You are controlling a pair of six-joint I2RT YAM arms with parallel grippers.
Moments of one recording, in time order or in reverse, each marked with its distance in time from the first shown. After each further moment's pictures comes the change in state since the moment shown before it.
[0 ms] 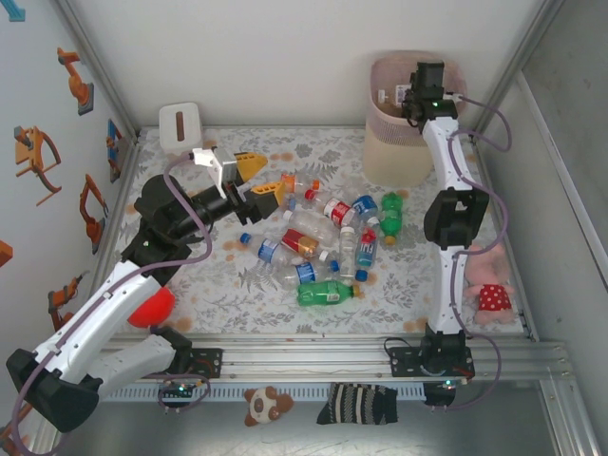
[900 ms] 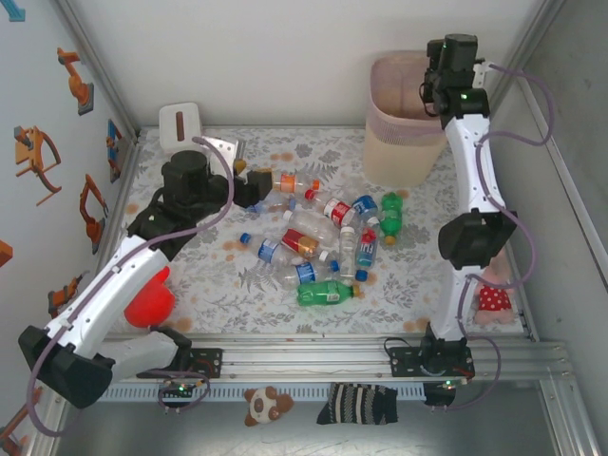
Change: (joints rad) left arm 0.054 0.175 0.192 -0.497 -0.402 -0.009; right arm 0.000 -0.332 -0.119 -0.025 -0.007 -0.244
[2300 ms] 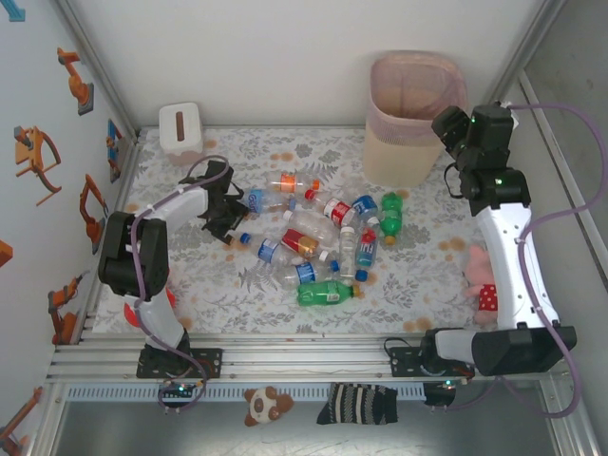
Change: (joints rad) left arm 0.243 0.658 0.043 -0.372 0.063 -1.044; right arm 0.002 -0.779 -0.866 0.037 0.037 -0.685
